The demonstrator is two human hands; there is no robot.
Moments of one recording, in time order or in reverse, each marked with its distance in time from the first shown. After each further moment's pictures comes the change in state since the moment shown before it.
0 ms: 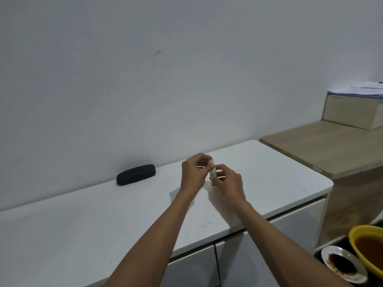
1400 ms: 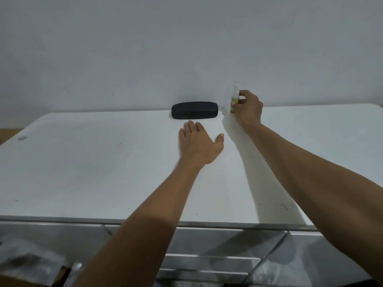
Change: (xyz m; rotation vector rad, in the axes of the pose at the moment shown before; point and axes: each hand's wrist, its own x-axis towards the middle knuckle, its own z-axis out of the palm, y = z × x) left_hand -0.023 -0.119 -0.132 1.114 -0.058 -0.518; right_hand 0.121 -0.035 0.201 -0.051 -0.104 -0.018
